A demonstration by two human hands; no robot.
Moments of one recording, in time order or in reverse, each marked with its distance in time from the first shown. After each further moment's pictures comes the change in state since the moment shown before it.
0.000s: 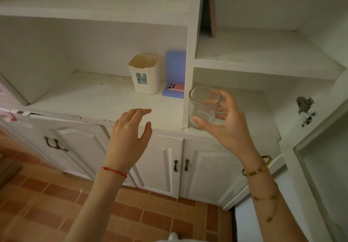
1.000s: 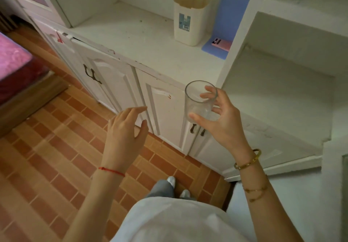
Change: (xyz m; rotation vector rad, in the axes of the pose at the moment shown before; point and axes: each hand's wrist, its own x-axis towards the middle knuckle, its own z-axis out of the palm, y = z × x) left_hand -0.125 -0.007 0.007 0.135 -0.032 -0.488; right_hand -0.037 0.049 0.062 0.070 -0.440 0.059
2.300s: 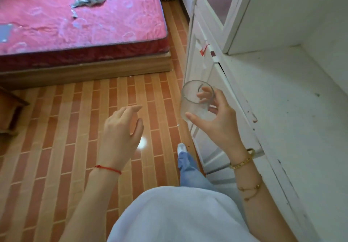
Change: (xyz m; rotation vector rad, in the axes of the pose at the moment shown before) left_hand 0.117 -0.276 -0.128 0.193 0.469 -0.641; right_hand 0.287 -0.111 0.388 0.167 -0.690 -0.355
